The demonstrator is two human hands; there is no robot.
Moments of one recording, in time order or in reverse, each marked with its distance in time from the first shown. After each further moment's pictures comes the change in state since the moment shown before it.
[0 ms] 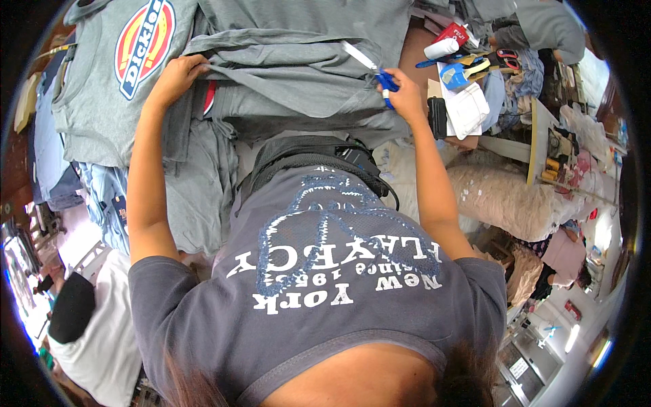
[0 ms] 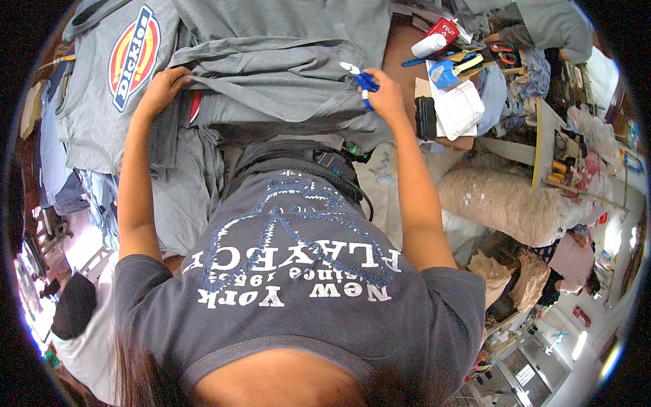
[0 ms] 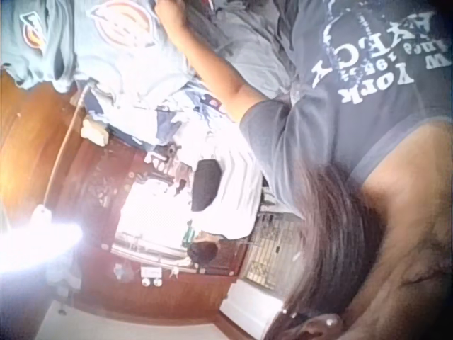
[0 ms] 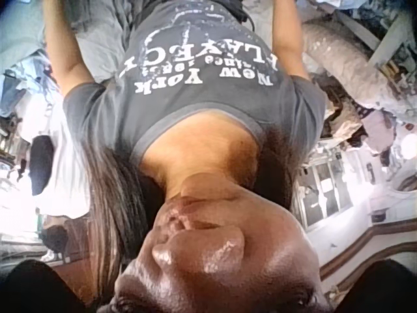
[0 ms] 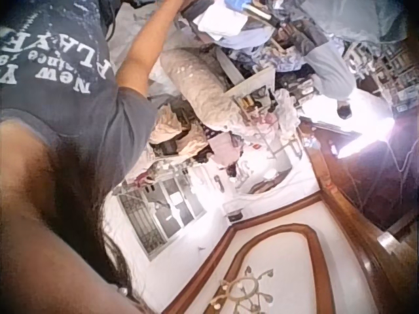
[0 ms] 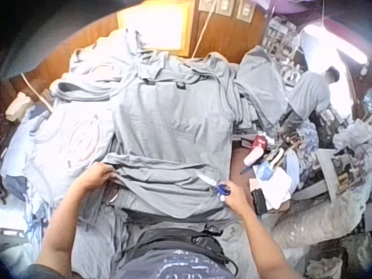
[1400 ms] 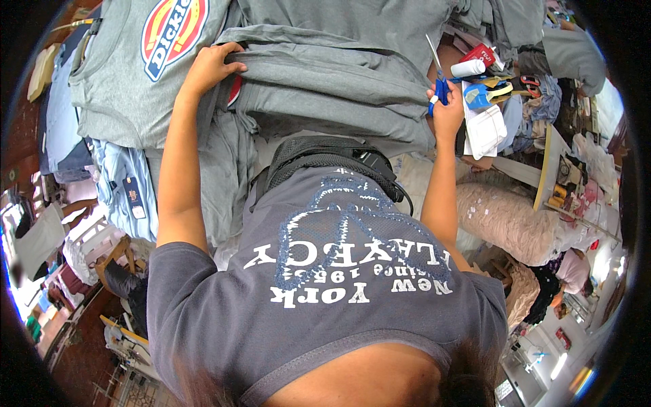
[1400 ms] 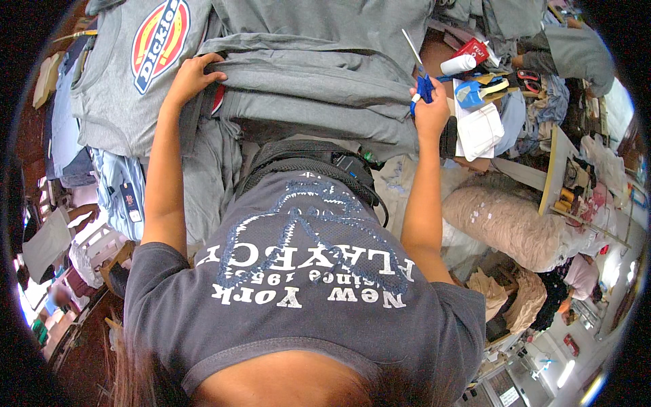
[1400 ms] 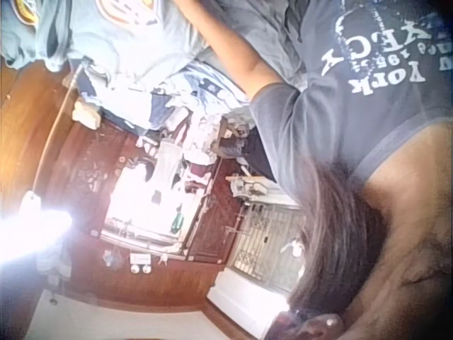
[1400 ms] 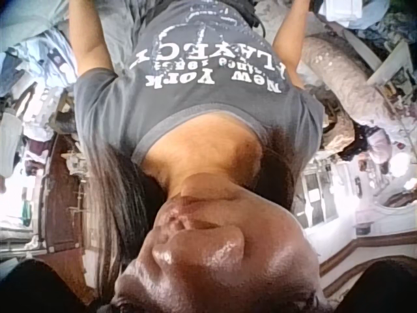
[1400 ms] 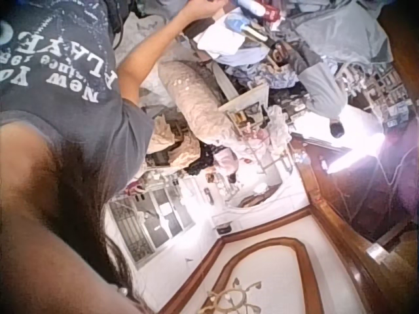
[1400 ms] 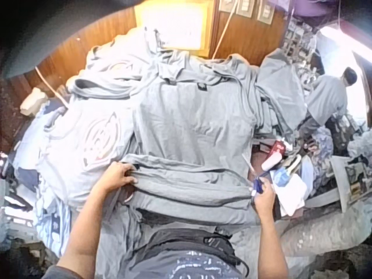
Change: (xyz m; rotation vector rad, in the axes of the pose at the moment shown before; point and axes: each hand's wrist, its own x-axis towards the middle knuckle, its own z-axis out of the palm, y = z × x) left_hand -0.001 0.012 0.010 0.026 0.114 -0.104; right_hand 0.002 0.008 -0.015 0.062 0.478 -0.089
